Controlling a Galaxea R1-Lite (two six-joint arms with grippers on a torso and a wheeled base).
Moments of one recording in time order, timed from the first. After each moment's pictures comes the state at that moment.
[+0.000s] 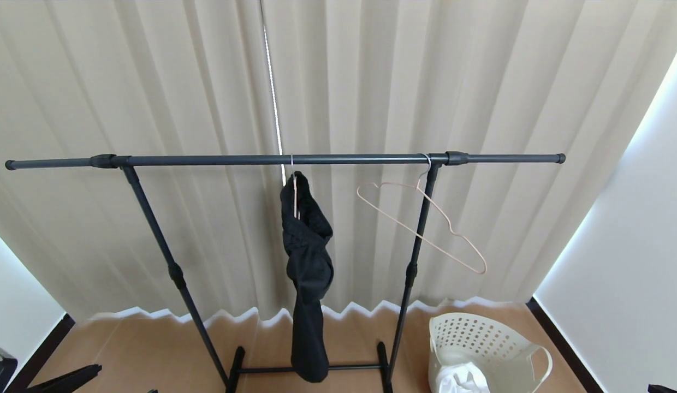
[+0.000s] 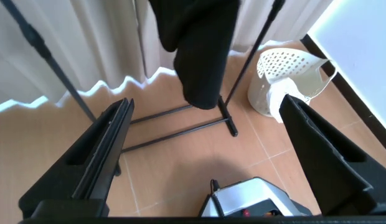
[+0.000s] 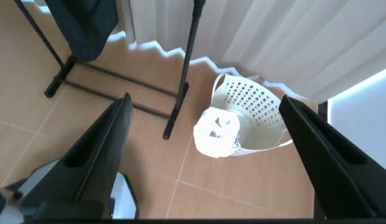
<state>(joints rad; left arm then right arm) -0.13 0.83 -0.01 -0.42 -0.21 0.01 0.42 0.62 0.00 -0.15 -0.17 -0.05</state>
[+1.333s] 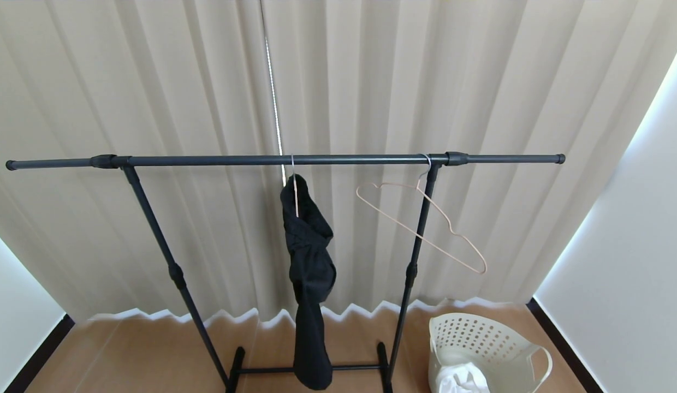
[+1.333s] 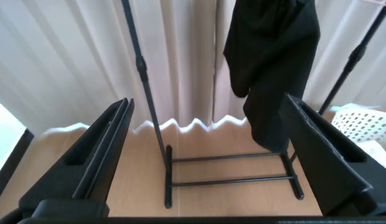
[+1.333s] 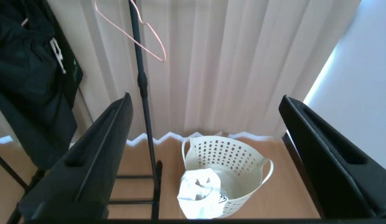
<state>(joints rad) 0.12 0.12 0.00 0.00 -0.13 0.08 0.01 0.01 -0.01 0.02 -0.05 0.01</state>
